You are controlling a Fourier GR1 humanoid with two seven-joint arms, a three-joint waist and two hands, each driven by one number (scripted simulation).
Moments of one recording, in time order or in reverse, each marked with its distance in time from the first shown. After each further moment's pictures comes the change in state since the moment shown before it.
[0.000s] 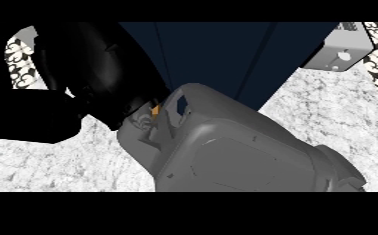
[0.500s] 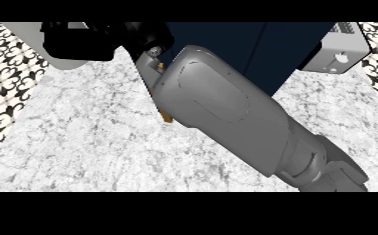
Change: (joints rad) left arm -0.019 0.010 0.076 0.028 0.049 -0.031 0.049; right arm -0.065 0.001 -0.056 0.367 -0.051 0.057 -0.276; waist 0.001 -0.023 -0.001
